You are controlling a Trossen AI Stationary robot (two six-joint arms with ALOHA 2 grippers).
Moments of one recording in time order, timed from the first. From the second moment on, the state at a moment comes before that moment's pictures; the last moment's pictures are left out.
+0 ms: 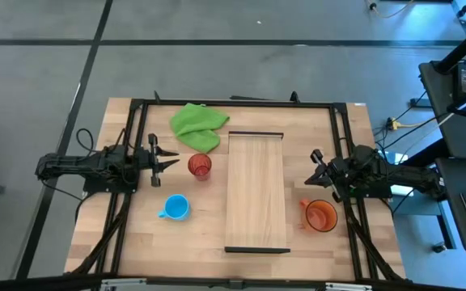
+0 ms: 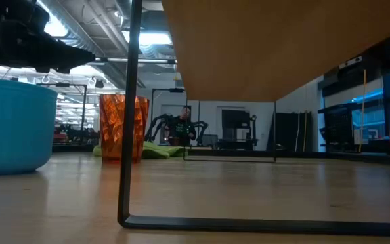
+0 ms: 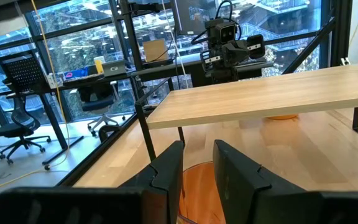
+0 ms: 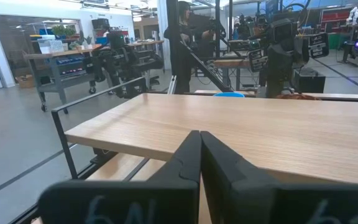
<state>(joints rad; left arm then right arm) 0.02 0.00 0.01 0.04 -0.16 0.19 -0.14 0.02 0.01 0.07 -0.53 0.10</state>
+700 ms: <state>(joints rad) 0.02 0.00 0.01 0.04 -0.16 0.19 -0.14 0.02 0.01 0.45 -0.51 -0.21</state>
